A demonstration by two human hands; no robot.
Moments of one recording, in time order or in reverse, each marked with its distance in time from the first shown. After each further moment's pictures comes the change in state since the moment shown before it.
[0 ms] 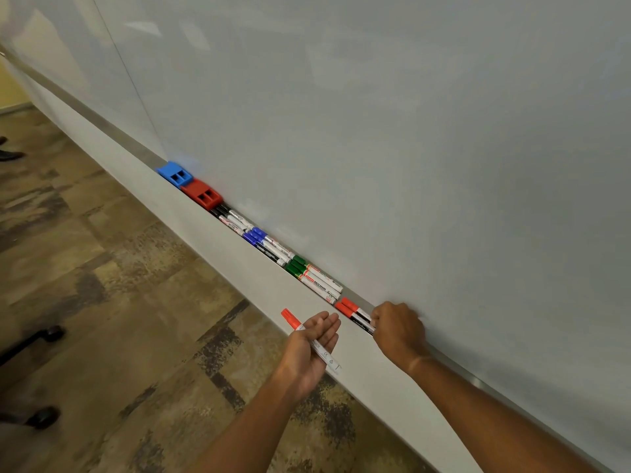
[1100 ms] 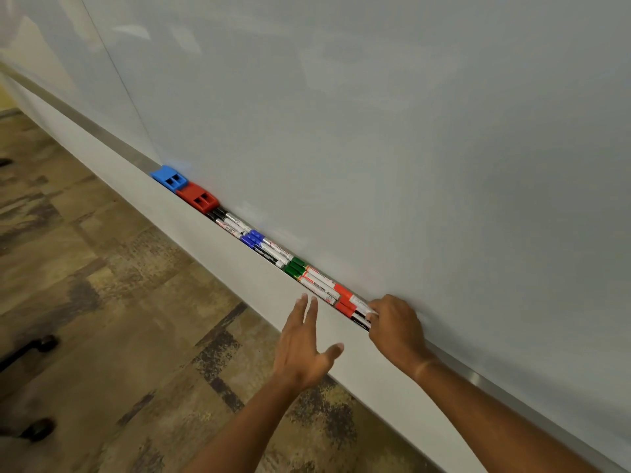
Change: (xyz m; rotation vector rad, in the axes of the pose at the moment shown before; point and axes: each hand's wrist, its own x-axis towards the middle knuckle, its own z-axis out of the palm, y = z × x) left_hand -0.002 0.006 -0.020 1.745 0.066 0.633; right_hand -0.004 -0.005 -0.001 0.182 0.136 -0.087
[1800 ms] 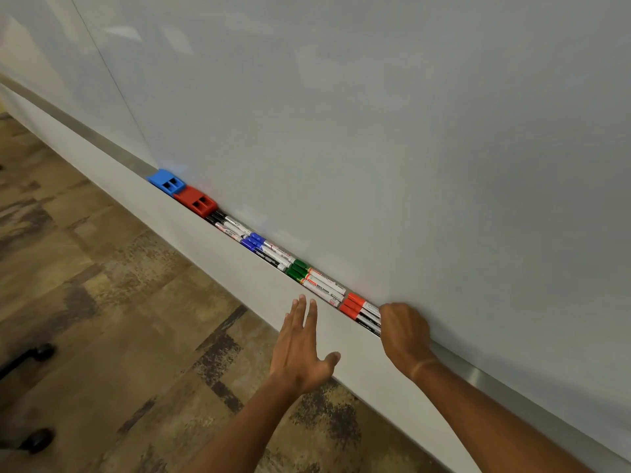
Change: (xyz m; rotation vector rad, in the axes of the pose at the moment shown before) left_hand 0.008 -0.018 -0.008 0.258 -0.094 0.065; right_hand 0.000 0.000 0.007 -0.325 -0.131 0.053
